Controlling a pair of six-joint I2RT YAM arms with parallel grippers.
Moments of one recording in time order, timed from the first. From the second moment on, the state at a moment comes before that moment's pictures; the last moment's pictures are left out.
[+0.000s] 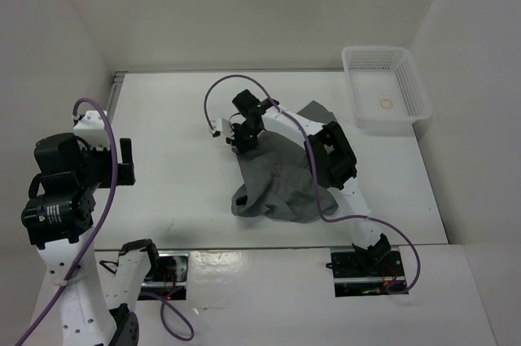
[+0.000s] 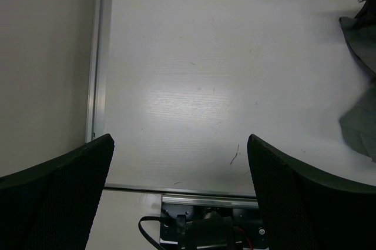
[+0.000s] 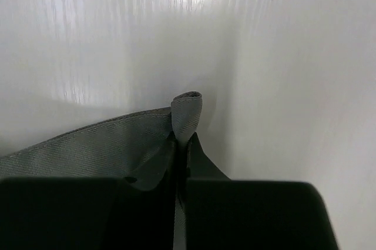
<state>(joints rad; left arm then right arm) 0.25 0.76 1.38 -1.23 0.08 0.17 0.66 2.37 1.96 -0.78 -0.44 -0.93</state>
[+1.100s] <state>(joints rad) 0.24 0.85 1.18 -1.07 0.28 0.29 0.39 2.57 2.63 -0.95 0.10 0.03</state>
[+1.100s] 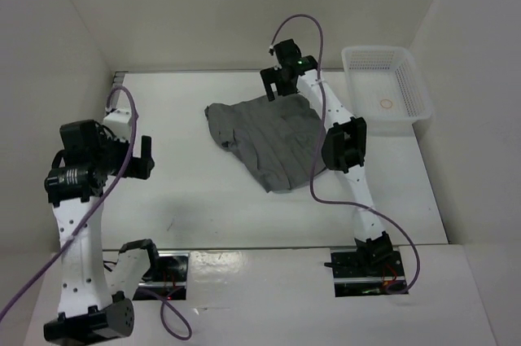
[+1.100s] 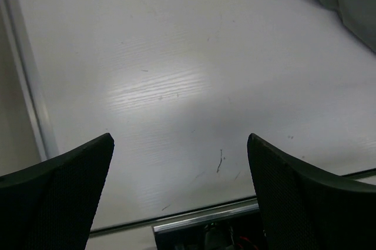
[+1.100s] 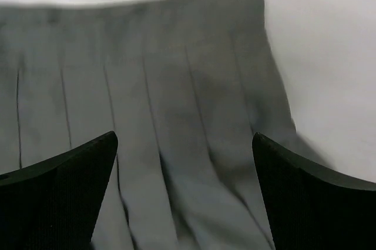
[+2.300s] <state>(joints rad) 0.00 2.21 1.71 -0.45 0.52 0.01 -0.13 1.21 1.24 -0.80 -0.36 -0.28</state>
